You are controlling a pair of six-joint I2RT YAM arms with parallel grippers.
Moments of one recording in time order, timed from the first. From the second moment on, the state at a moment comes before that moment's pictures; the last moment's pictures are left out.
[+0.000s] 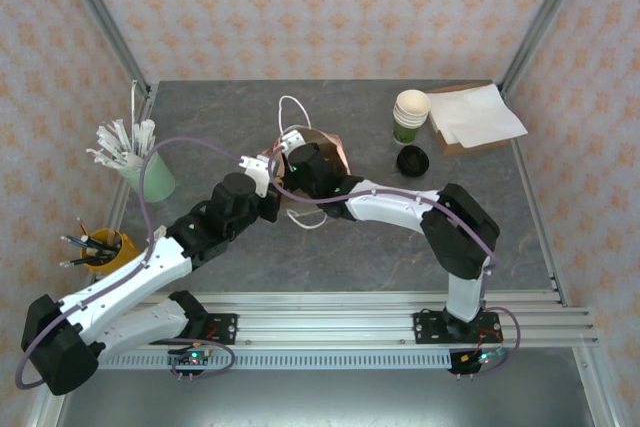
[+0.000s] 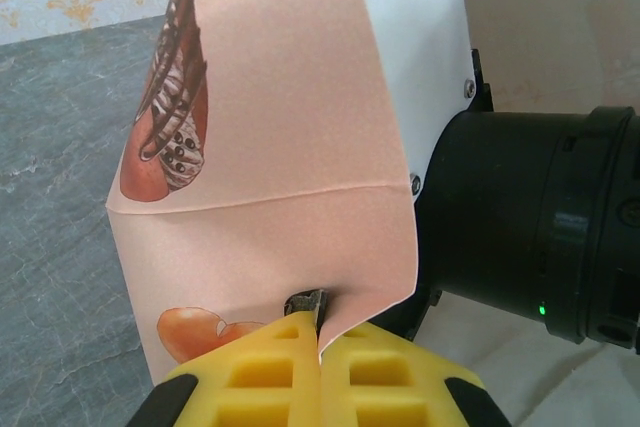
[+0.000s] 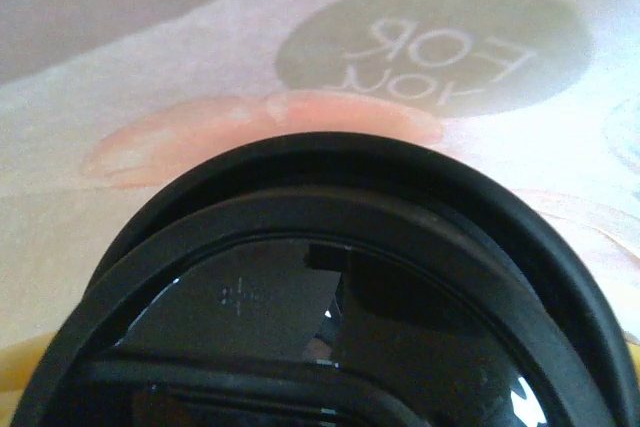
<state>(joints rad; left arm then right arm) -0.66 0.96 0.70 -0.22 -0.22 -0.20 0.91 1.86 1.25 0.13 0.32 0.07</state>
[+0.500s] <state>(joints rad) -0.57 0.95 0.70 -0.22 -0.13 -0.28 0.90 1.91 1.26 0.16 0.22 0.14</state>
